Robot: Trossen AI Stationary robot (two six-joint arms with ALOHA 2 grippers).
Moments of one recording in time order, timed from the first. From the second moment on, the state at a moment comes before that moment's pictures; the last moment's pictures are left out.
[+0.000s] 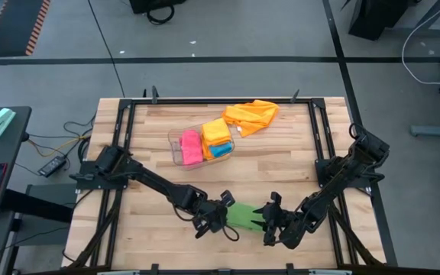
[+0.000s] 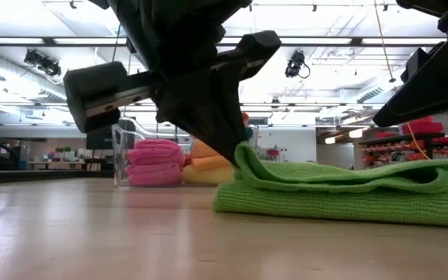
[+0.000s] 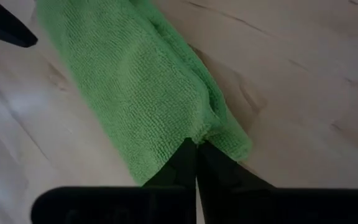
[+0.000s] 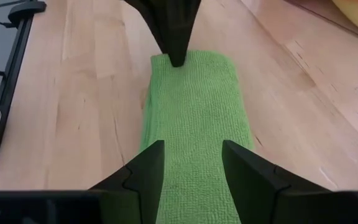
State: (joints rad) left arm -0.40 2.00 1.33 -0.30 -0.19 0.70; right arm 0.80 1.69 0.81 -0.03 0.75 0.86
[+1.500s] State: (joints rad) left arm -0.36 1.95 1.34 -0.32 -0.07 0.33; right arm 0.69 2.00 0.81 0.38 0.73 0.81
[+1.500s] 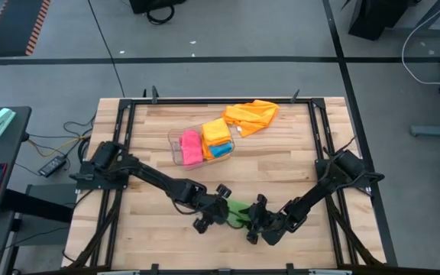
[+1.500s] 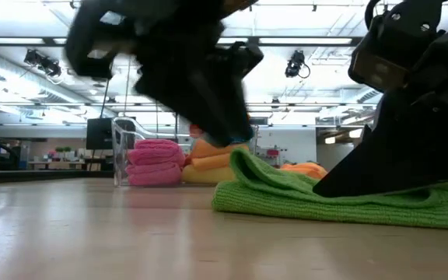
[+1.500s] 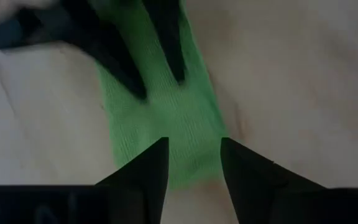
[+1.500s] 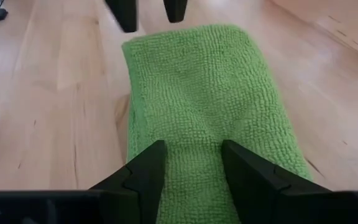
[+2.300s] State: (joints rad) left arm -0.32 2.08 1.34 -0.26 -0.07 0.07; right arm 0.70 1.94 0.81 0.26 0.68 0.83
